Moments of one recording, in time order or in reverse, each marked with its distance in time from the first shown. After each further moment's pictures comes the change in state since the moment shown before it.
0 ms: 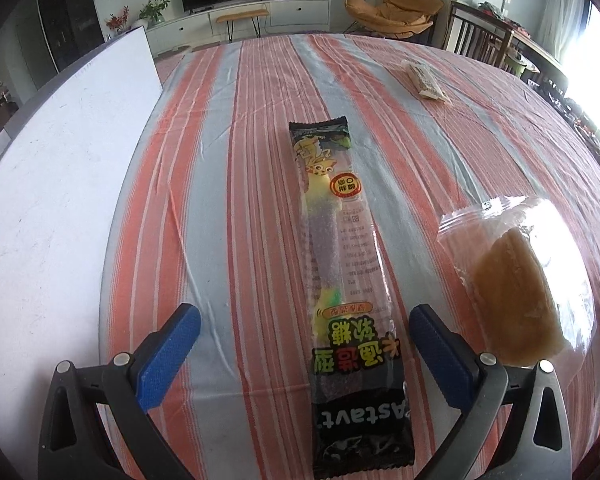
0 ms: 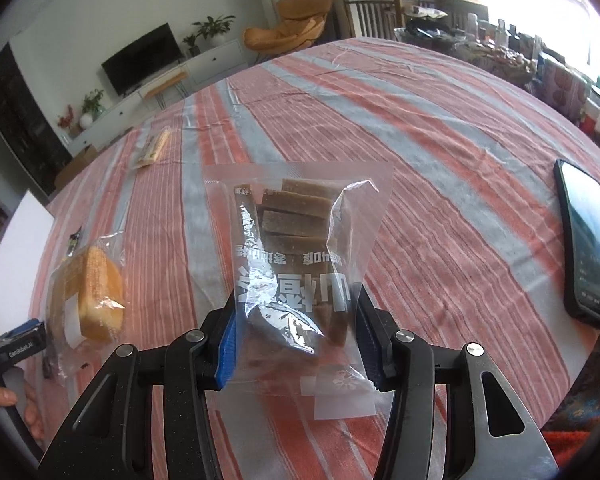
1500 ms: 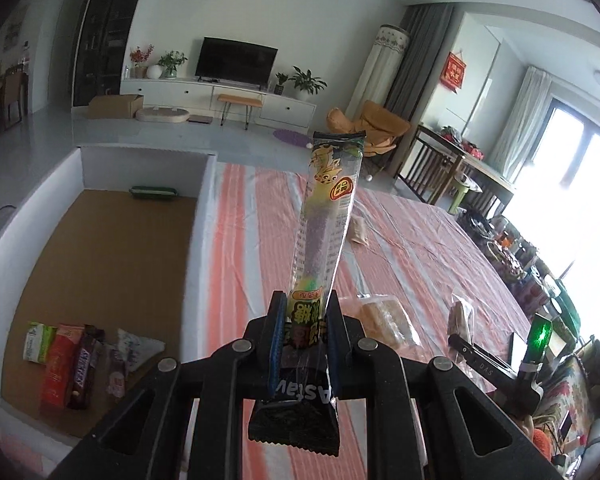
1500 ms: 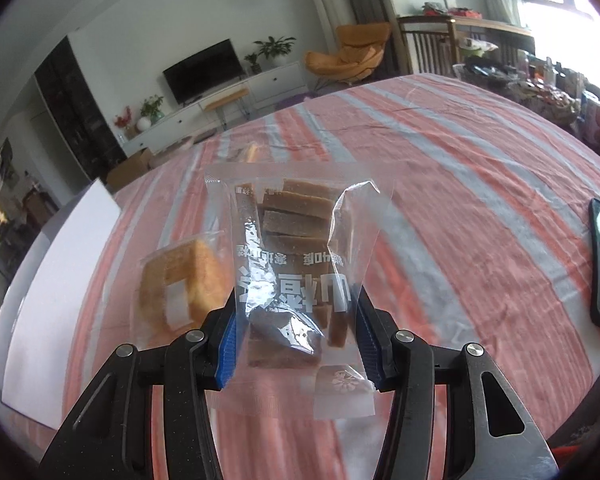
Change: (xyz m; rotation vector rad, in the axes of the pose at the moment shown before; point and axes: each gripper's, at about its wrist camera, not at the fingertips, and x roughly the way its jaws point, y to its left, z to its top) left arm -0.235 0.092 -0.048 -0.192 -0.385 -0.236; right arm -0.033 0.079 -0.018 -0.168 -0.058 0.211
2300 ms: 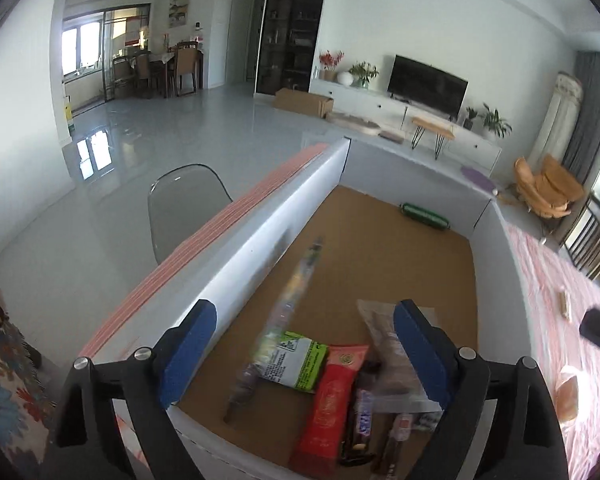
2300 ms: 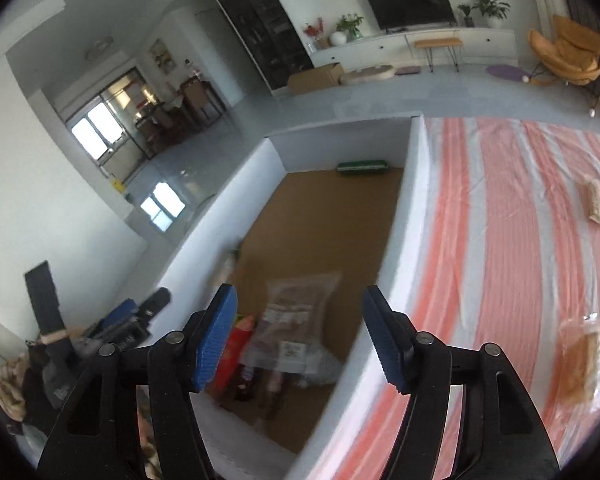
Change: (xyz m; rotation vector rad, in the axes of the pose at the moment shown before) left arm -0.029 0.207 -0.021 -0.288 -0.081 0.572; right arm 0.040 0.310 0.010 -0.344 0.222 0.448
